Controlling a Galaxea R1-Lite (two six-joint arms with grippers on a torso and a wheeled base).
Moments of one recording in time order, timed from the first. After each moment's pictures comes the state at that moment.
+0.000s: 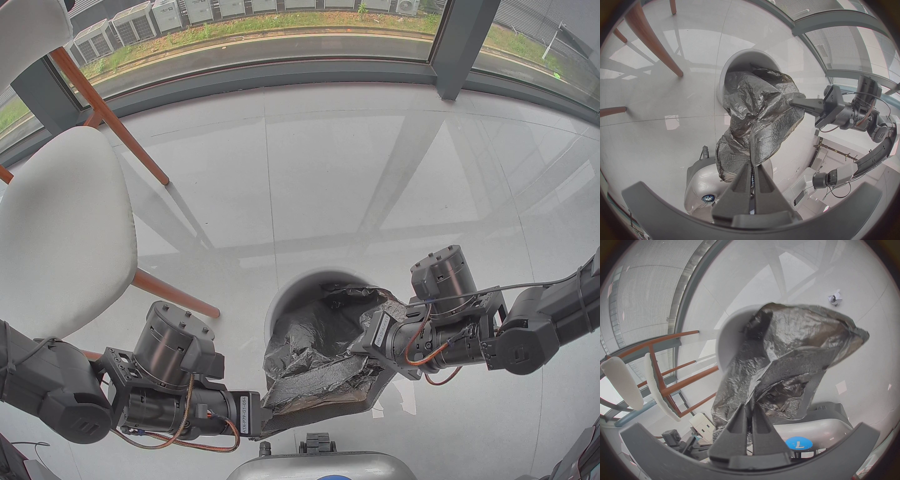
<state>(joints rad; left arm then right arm) -0.73 1.66 -0.62 -0.22 -0.18 -0.68 0.71 1.86 -0.91 -0.21 0.07 1.05</state>
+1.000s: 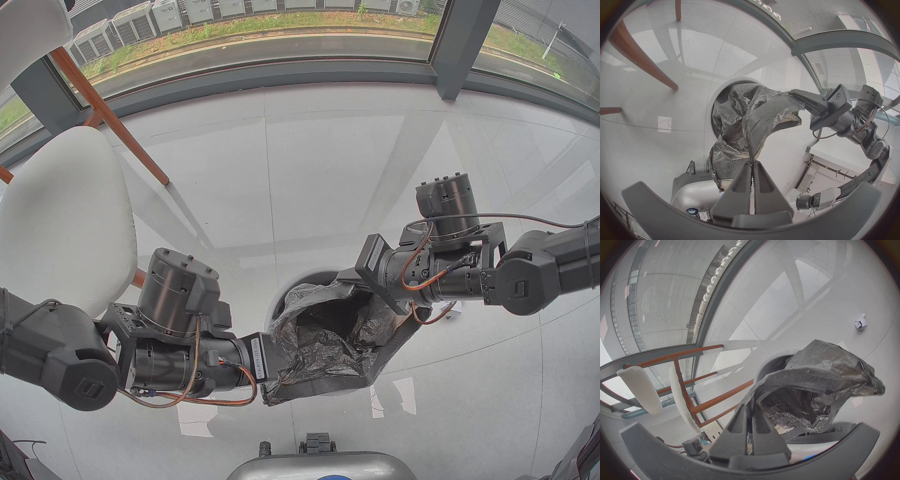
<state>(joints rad) -0.69 1.69 -0.79 -0.22 -0.18 -0.77 0.65 1.89 -1.20 -0.16 0.13 0.99</state>
